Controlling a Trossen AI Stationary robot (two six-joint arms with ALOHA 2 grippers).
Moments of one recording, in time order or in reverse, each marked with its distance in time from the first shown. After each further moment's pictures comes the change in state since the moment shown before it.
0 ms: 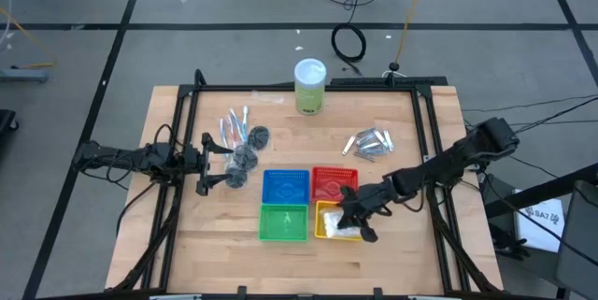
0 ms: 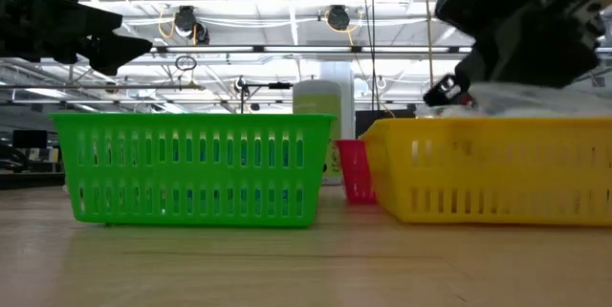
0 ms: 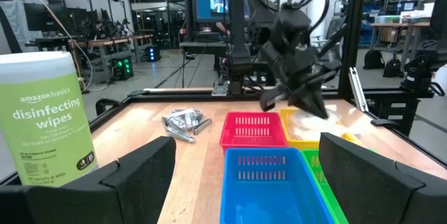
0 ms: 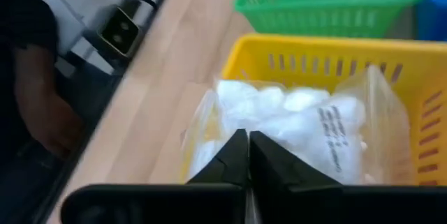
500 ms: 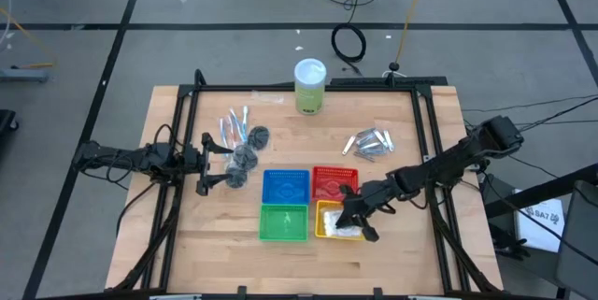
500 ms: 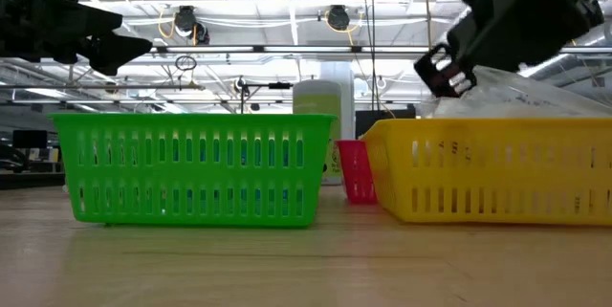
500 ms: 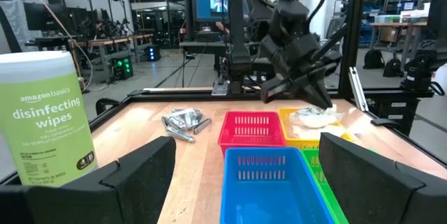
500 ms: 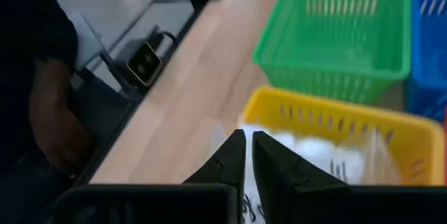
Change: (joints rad) left arm 0.000 0.000 0.000 0.000 0.000 0.000; right arm -0.001 -0.066 -0.001 0.060 0.000 -0.080
